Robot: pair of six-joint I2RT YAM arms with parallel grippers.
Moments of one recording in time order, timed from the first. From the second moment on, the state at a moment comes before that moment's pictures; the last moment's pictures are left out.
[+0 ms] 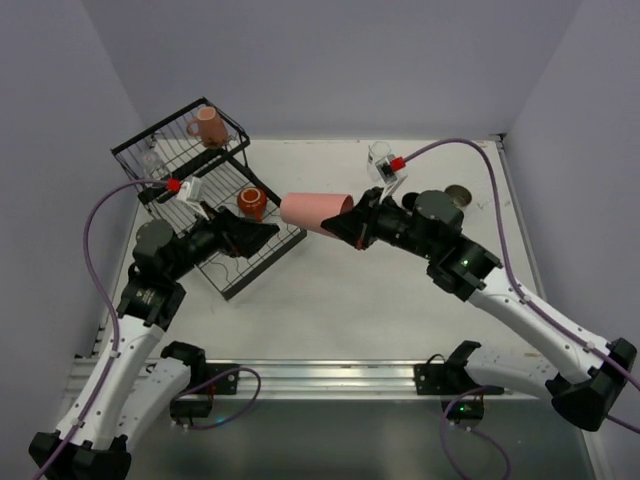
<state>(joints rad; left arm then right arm) -0.27 0.67 0.67 0.02 0.57 -0.76 0.77 1.05 0.98 0.05 -0.30 0.66</state>
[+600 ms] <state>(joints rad) -0.27 0.63 0.79 -0.39 0.20 -0.29 0.65 1.62 1.56 -0.94 0.02 0.25</state>
